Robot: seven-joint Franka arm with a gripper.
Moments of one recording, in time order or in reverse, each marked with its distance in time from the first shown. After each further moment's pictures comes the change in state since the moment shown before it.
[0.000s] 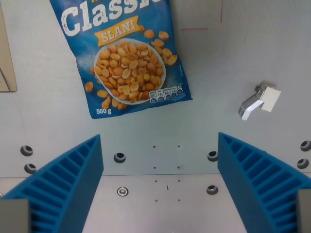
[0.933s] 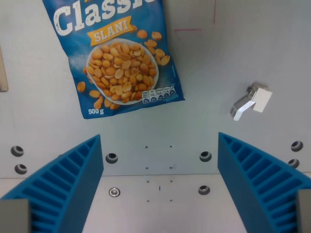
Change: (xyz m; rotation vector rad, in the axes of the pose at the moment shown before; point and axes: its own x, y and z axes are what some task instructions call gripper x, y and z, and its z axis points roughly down) arm 0.000 0.003 0.000 -0.025 0.000 -0.012
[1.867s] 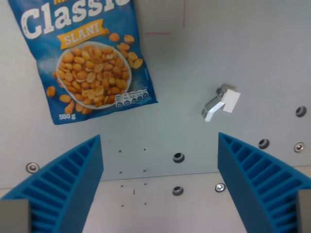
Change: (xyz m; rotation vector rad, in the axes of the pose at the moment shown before) arm 0.001 0.000 -0.001 -0.123 0.006 -0.010
